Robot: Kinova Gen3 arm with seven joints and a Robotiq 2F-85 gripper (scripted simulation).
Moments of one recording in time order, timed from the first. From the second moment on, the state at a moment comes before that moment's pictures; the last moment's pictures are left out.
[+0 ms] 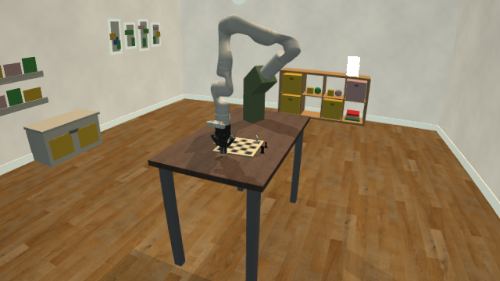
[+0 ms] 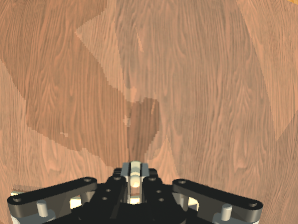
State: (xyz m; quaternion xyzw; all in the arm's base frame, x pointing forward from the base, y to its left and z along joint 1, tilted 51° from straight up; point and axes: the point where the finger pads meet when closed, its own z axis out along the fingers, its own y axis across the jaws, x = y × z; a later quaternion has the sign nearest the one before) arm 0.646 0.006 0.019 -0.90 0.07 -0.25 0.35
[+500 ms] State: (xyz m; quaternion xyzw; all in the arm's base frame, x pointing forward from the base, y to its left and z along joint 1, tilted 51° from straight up) arm 0.607 -0.031 0.066 -0.90 0.06 -0.25 0.35
